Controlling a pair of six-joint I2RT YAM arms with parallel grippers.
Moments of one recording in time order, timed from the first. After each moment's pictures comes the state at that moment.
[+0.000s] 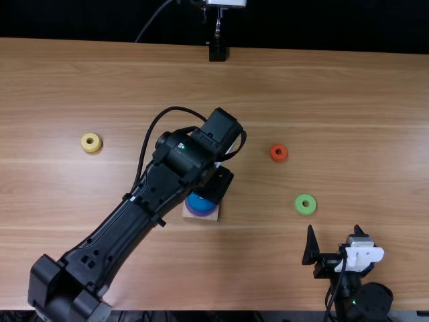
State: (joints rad) left arm -0.66 1.87 1.81 -1.23 -0.04 -0.20; right arm -0.04 0.02 0.09 -0.28 -0.06 -0.05
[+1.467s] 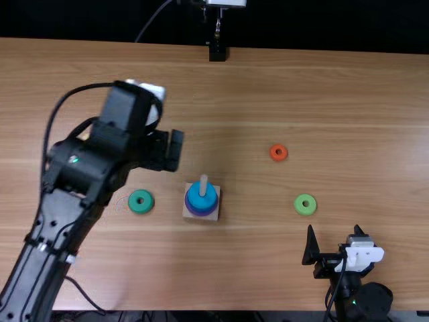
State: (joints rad) left arm -0.37 1.56 1.74 -1.10 -0.04 -0.20; right arm -0.04 0.02 0.09 -0.28 -0.06 -0.05
